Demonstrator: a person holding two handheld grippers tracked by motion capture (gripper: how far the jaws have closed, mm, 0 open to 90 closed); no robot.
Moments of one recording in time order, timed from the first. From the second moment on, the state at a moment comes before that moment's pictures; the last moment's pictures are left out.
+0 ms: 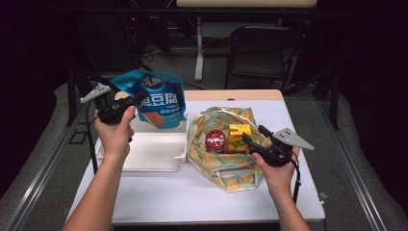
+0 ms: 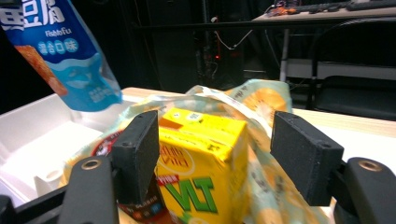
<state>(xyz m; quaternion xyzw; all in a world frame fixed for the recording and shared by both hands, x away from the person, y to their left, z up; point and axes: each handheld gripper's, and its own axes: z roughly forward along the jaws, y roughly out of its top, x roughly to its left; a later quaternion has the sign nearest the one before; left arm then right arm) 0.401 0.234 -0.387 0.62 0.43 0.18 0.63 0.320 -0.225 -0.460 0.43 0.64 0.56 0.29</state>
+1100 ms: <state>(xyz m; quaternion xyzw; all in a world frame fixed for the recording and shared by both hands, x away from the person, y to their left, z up) 0.443 0.312 -0.456 0.63 0.48 0.17 0.58 0.310 -0.238 -0.477 0.45 0.64 0.55 0.29</state>
